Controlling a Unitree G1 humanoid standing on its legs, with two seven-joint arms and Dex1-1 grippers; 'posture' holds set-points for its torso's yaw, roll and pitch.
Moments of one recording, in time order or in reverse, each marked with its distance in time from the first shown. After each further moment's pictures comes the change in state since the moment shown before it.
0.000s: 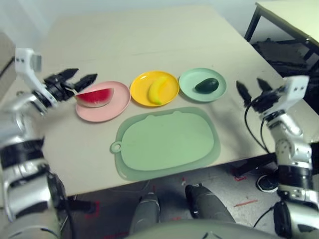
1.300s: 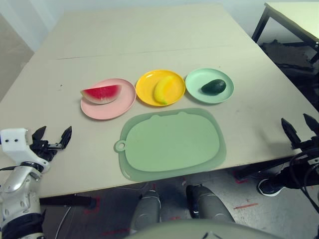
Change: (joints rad) left arm 0.431 -0.062 0.047 0.229 0.024 -0.574 0.231; right arm 0.121 -0.239 -0.232 0.365 0.167 -0.332 0.421
